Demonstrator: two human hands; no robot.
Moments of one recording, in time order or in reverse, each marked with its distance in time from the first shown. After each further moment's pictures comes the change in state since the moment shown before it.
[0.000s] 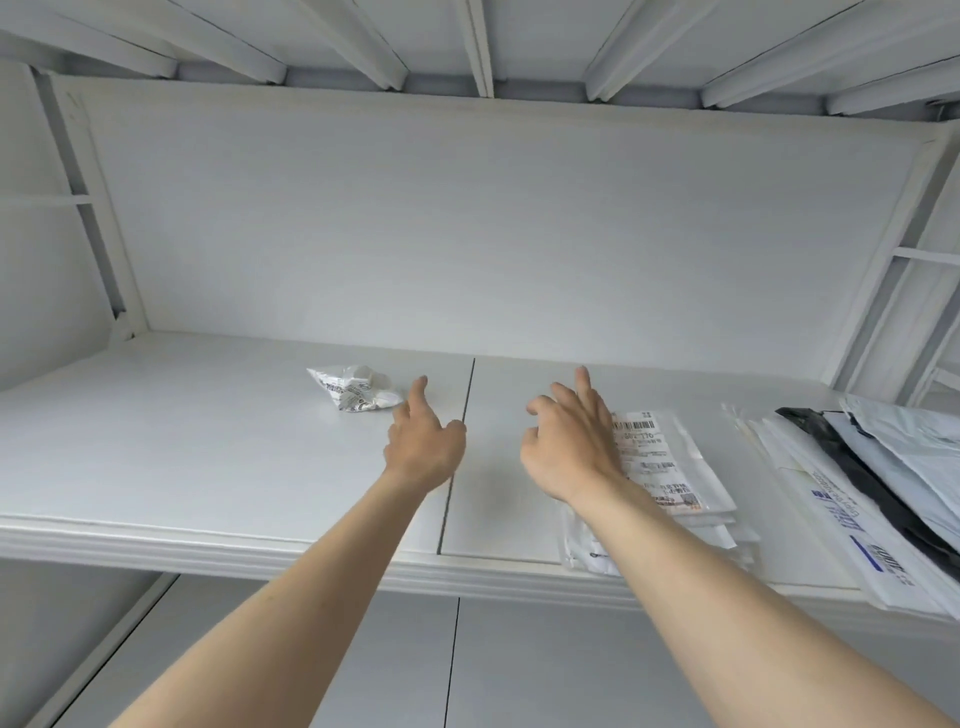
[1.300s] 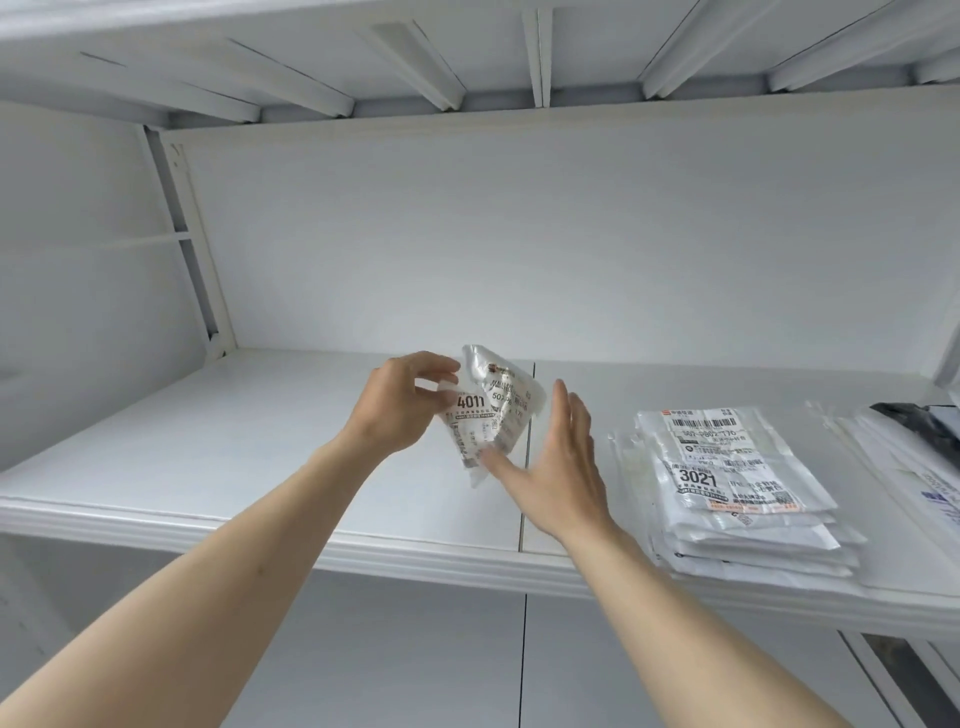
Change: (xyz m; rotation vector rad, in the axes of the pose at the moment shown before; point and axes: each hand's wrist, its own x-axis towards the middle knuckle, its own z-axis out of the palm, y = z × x) left_hand 0.011 -0.009 -0.120 0.053 0.065 0.342; right_hand -0.023 -0.073 0.048 0.580 0.043 0.057
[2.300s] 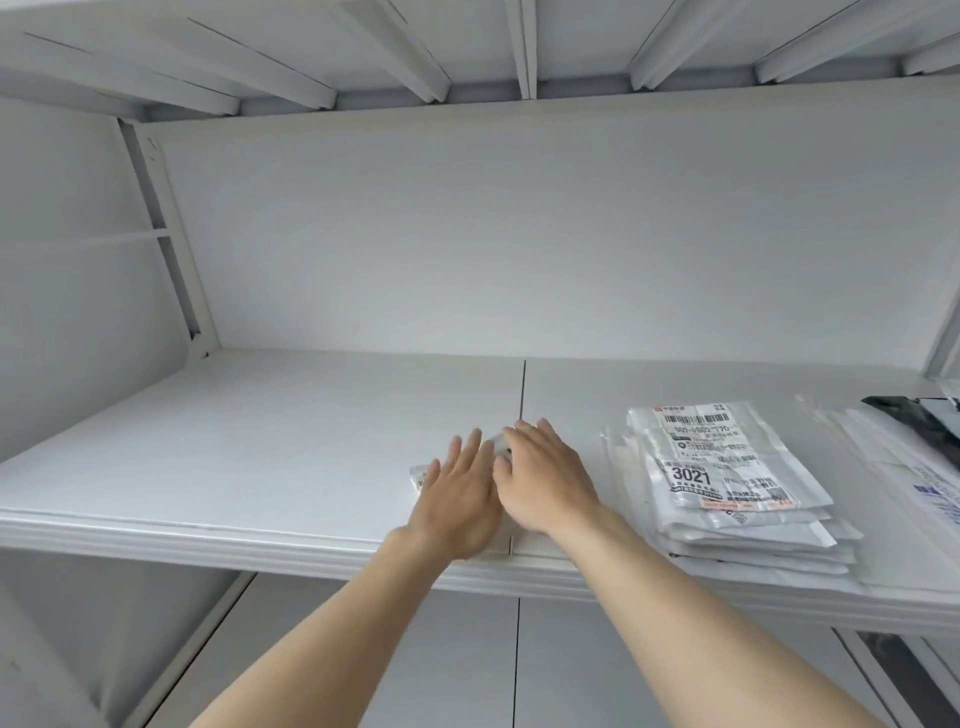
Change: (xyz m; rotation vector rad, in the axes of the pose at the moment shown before) left_hand -0.051 -0.034 0.096 0.553 -0.400 0.044; right_hand 0.018 0.012 0.005 -0.394 -0.196 -0.143
